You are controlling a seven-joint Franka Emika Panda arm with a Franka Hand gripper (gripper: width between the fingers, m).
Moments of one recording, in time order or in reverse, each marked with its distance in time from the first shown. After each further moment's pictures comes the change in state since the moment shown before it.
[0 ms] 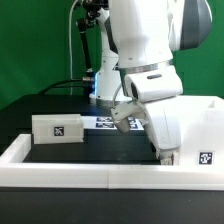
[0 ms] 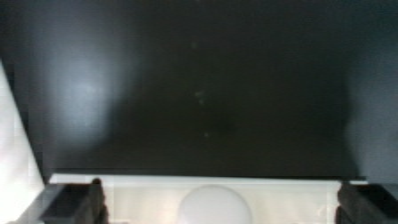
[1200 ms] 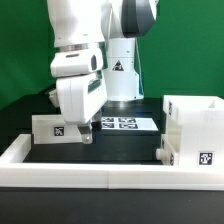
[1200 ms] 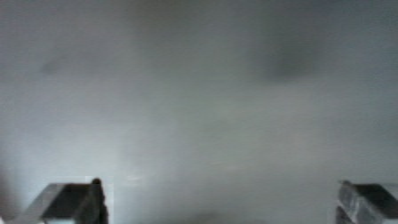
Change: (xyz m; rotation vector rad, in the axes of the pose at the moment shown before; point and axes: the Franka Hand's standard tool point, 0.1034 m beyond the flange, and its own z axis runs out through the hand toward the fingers) arm -0.113 -0.065 -0.051 -0.031 -0.065 0.211
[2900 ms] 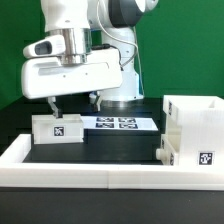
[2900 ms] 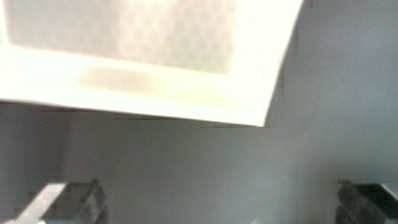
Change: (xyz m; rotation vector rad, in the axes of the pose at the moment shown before) arm -0.039 -0.056 -0.028 -0.065 0.012 1.058
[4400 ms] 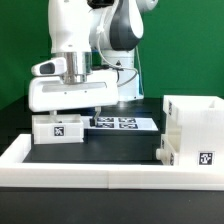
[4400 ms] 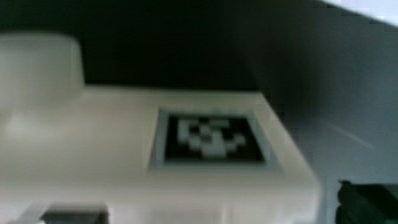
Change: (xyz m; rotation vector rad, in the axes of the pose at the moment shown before) arm -0.076 -0.015 0.046 -0.041 -0.019 0.050
